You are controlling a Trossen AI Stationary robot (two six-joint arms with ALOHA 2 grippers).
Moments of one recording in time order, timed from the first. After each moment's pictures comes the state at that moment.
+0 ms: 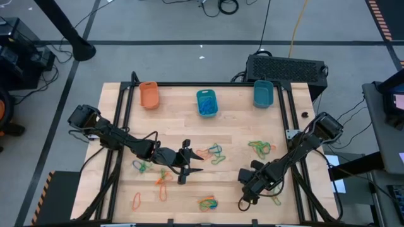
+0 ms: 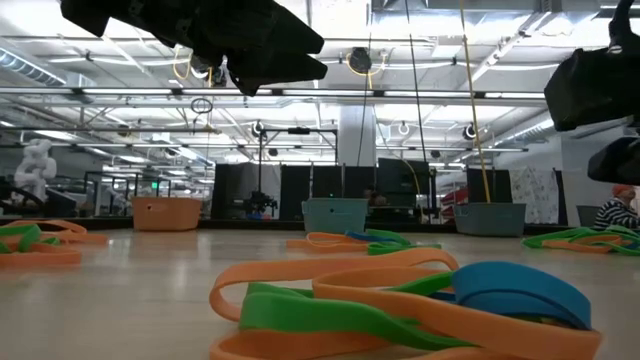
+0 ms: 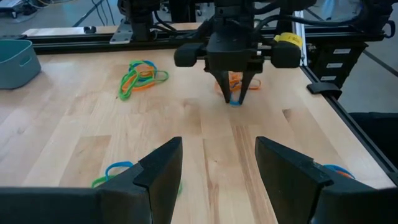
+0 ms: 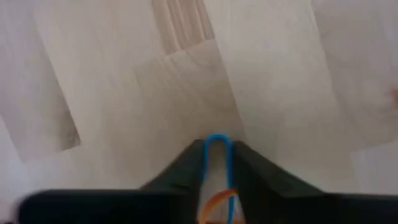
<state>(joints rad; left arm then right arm) -0.37 1.58 0.78 0.44 -0.24 -0.10 0.69 1.70 0.89 -0.49 0.06 1.05</state>
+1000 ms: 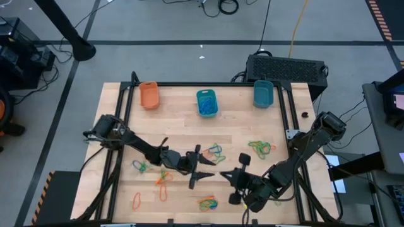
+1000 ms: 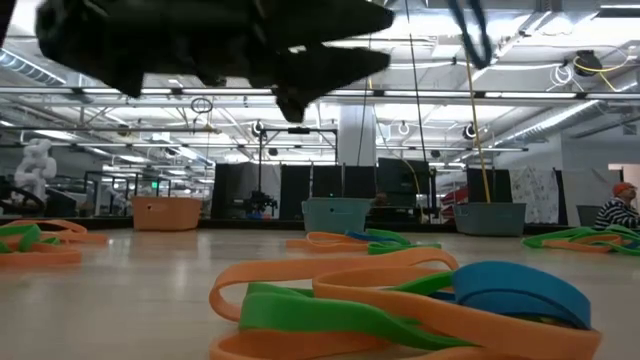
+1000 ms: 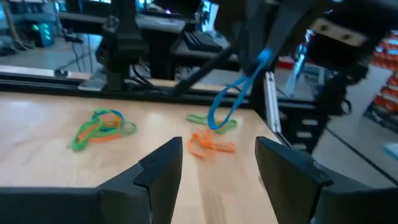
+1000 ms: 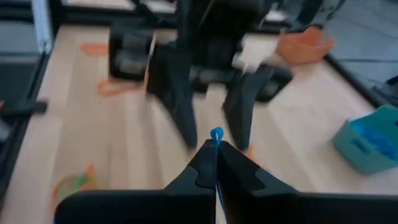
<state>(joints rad) -0.35 1.91 0.80 1.07 -0.16 -0.15 0.73 1.65 1.22 -0.41 0.89 0.59</state>
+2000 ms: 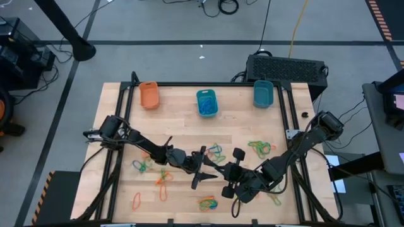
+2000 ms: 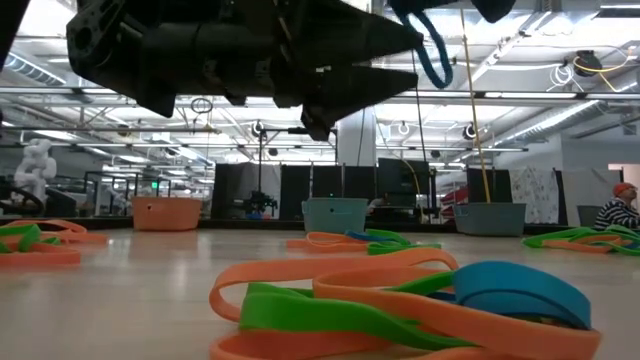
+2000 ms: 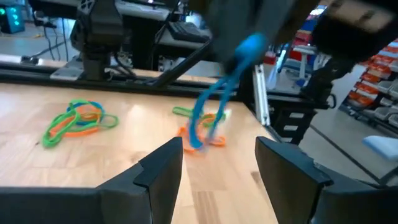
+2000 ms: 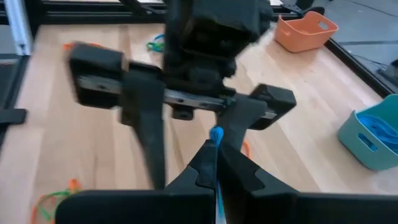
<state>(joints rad) -0.31 1.98 0.86 1.06 -0.04 -0.18 0.63 1.67 1.22 -0.37 0.81 0.58</state>
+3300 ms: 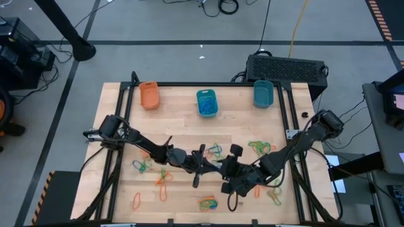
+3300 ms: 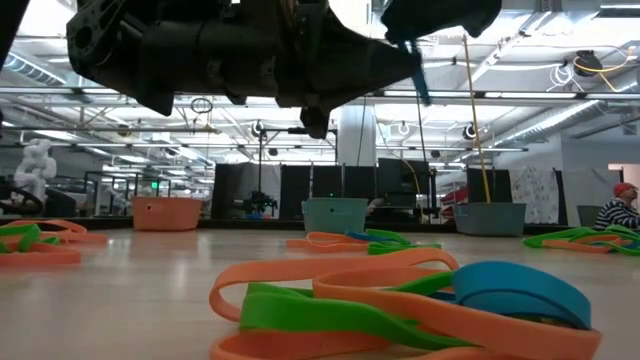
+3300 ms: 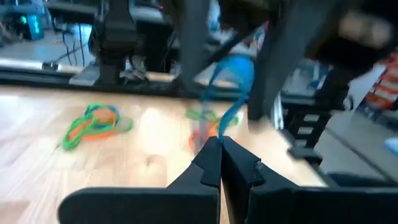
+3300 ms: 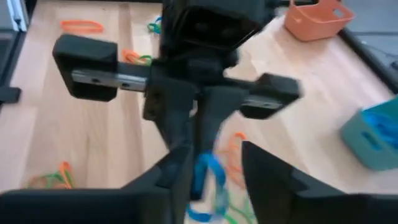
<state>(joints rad) -0.30 1.97 0.86 1.03 -0.09 -0.15 0.58 1.65 1.22 -0.41 0.70 0.52</state>
